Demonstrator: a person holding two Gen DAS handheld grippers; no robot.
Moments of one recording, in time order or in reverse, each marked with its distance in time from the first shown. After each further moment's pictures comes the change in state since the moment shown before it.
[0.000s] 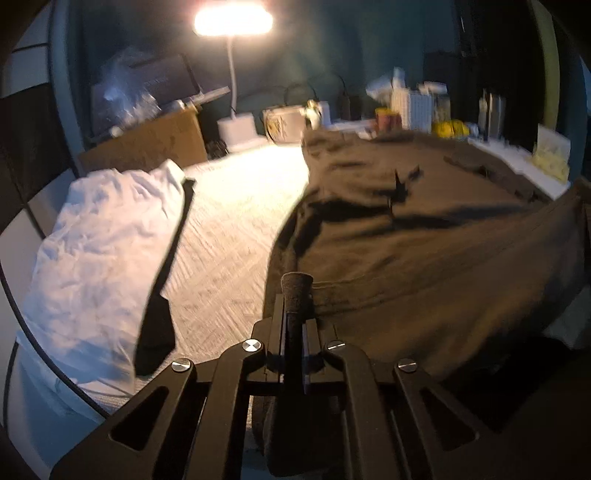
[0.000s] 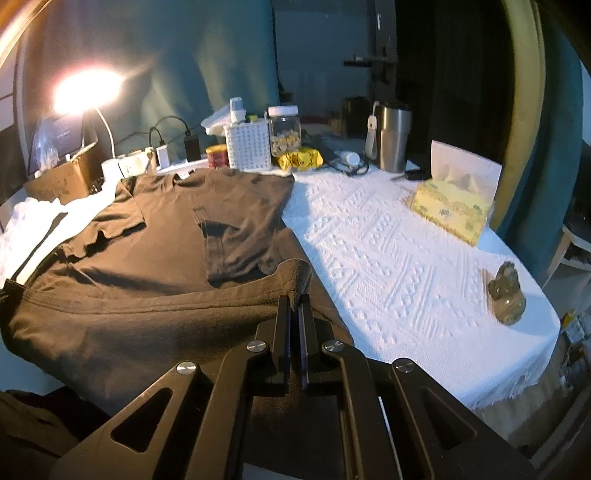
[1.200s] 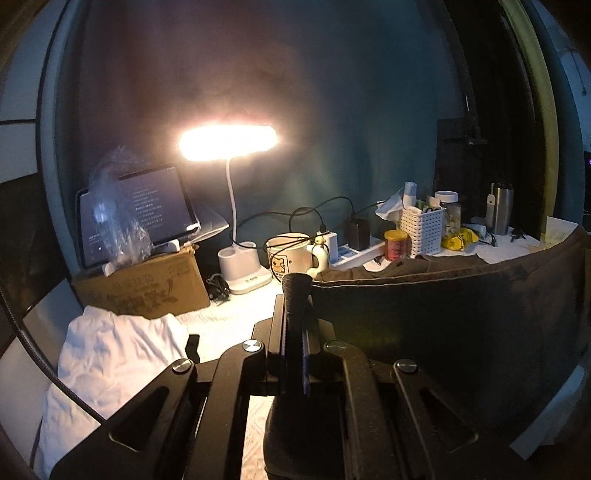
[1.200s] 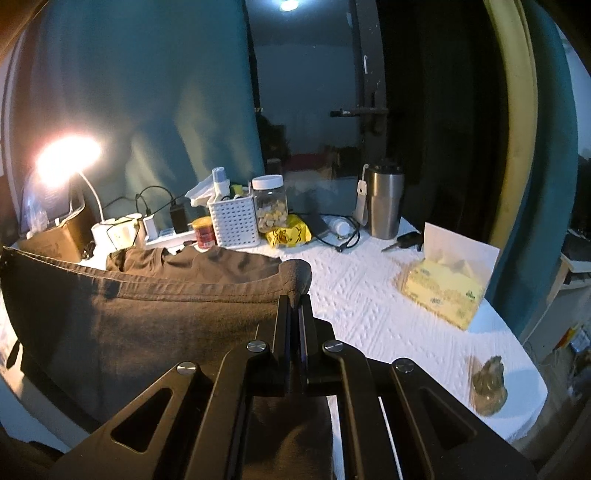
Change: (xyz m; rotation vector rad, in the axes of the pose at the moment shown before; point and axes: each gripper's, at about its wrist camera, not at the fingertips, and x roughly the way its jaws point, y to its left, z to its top) left arm 0.003 0.011 0.145 0.015 -0.305 -0.005; right arm 0.008 -0.018 0.097 0.060 -0.135 -0.013
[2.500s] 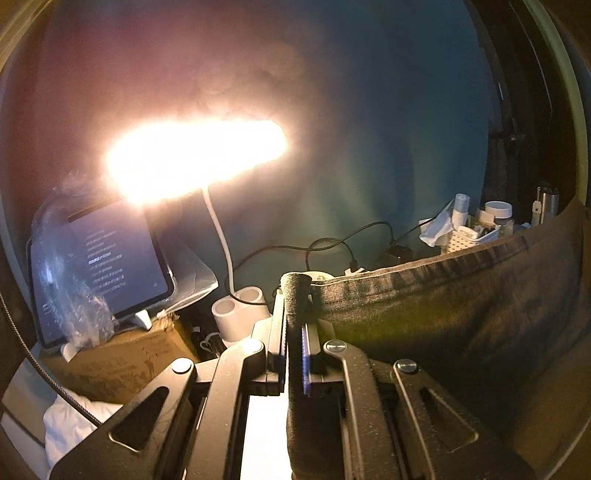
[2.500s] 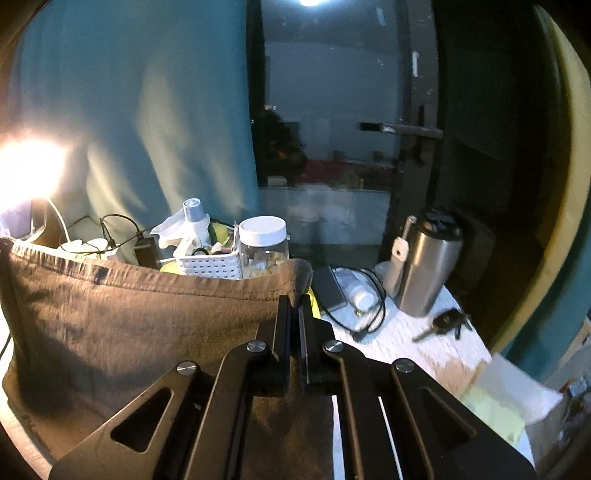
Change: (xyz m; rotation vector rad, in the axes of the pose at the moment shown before) left arm 0.143 0.017 0.072 0.062 0.003 0.033; right arm 0.155 0.009 0.112 -0.099 0.003 0.004
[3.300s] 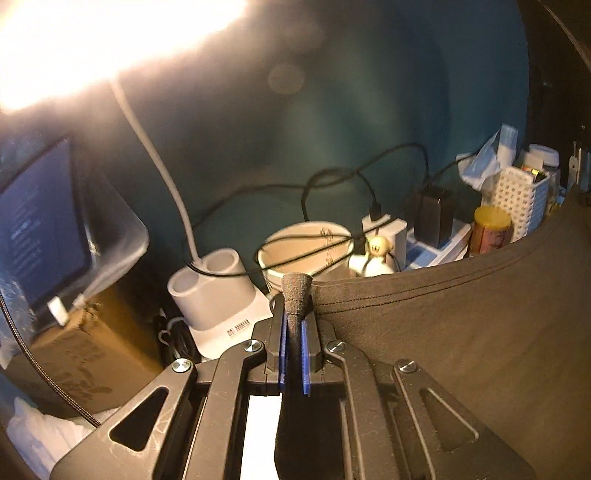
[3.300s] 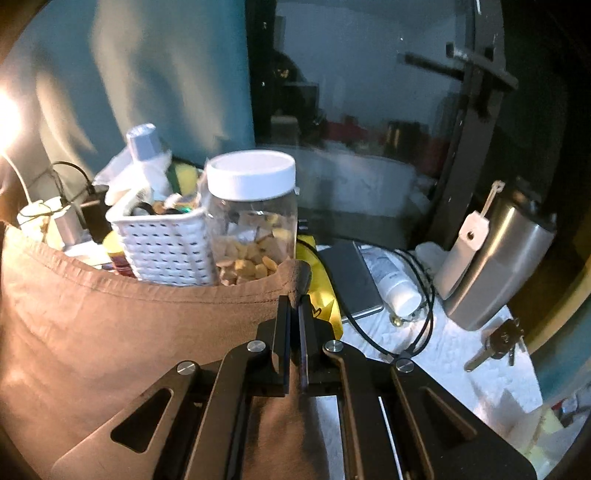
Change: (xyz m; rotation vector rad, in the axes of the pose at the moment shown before) left arm 0.123 -0.013 -0.027 0.037 0.182 0.008; right arm 0.148 0.003 -0.011 -0.053 0.168 0.007
